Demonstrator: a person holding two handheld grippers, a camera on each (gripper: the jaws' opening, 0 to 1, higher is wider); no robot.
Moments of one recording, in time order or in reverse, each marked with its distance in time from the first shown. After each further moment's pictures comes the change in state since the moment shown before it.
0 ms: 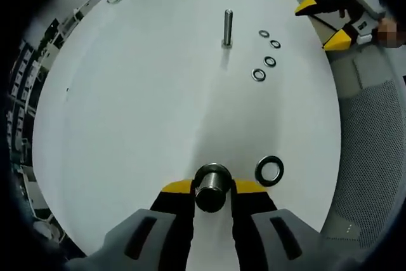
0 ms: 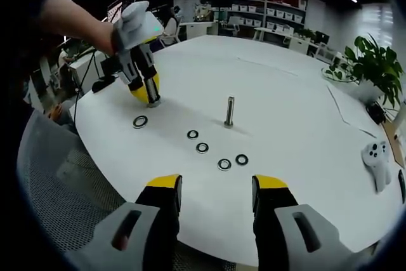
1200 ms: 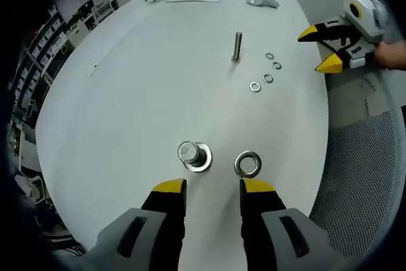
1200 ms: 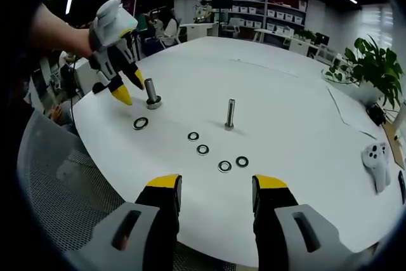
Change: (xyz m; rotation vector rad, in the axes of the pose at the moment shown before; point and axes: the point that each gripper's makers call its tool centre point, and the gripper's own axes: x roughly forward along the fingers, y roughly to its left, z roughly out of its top) left arm -0.031 -0.025 -0.016 -0.242 -0.136 0.066; right arm 0.000 0.000 0.002 -0.001 -0.010 0.001
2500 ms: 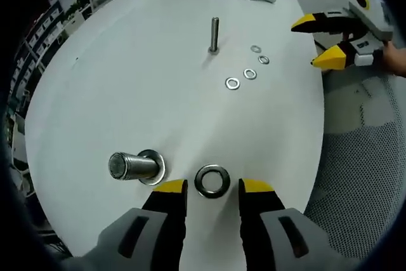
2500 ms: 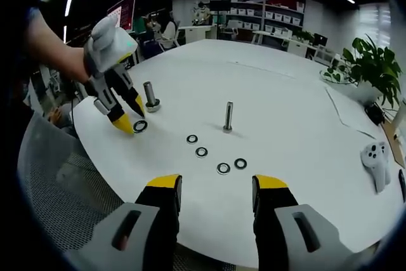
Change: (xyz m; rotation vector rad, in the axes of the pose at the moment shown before) left arm 0.041 -0.043 0.005 -0.031 0.039 -0.055; right arm -0.001 -0.002 0.003 0.006 -0.015 -0.004
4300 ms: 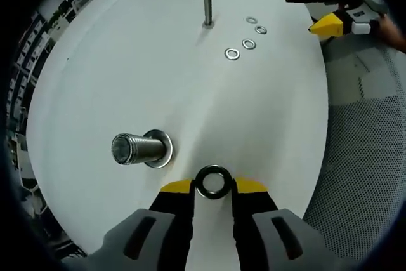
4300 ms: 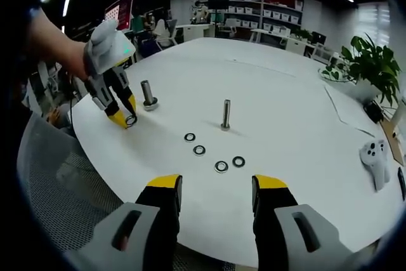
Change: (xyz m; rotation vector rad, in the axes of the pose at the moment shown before) left arm -0.005 0.011 -0.026 0.127 0.149 0.006; right arm 0.001 -0.003 -0.003 0.008 0.012 -0.013
